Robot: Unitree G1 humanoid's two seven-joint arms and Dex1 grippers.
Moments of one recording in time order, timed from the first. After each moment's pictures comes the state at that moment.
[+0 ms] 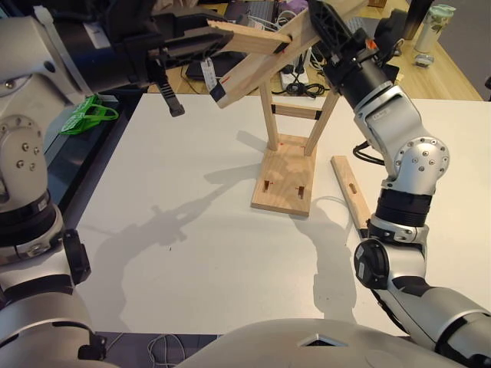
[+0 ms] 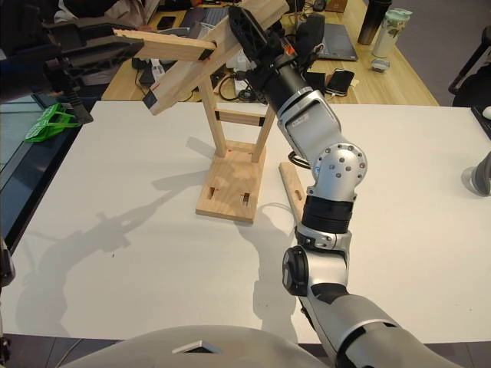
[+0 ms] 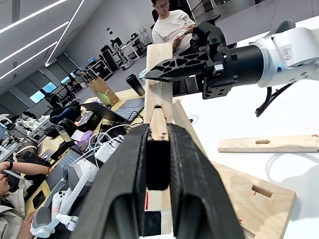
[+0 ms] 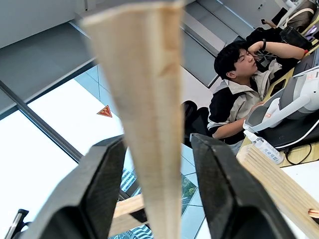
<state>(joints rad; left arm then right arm) -0.79 0.89 0.12 -0.45 -0.56 0.85 -0.85 -0.74 0.04 -0.27 -0.04 1.18 0.73 -0.06</state>
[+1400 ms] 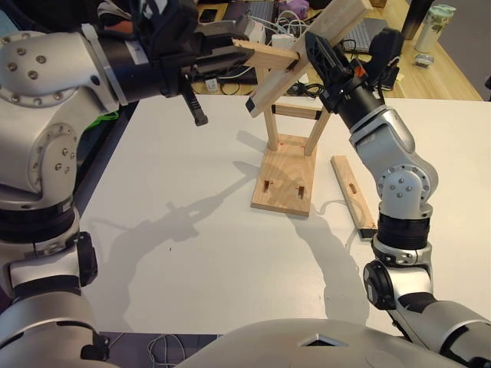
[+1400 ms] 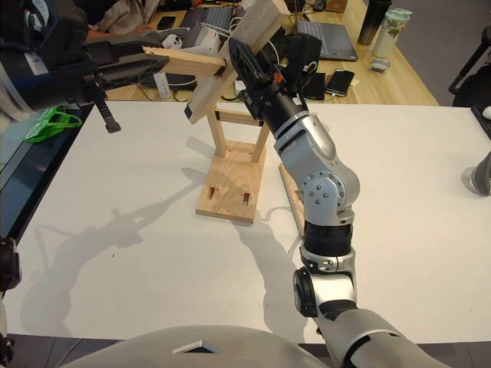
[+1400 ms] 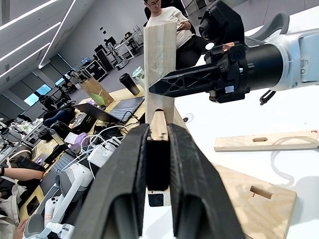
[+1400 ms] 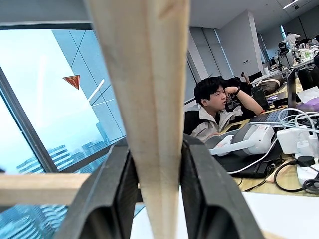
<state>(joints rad) -0.78 0.84 0.02 -0.44 -0.52 0.78 -0.79 -0.59 -0.01 -0.03 -0.21 0.79 0.58 0.15</state>
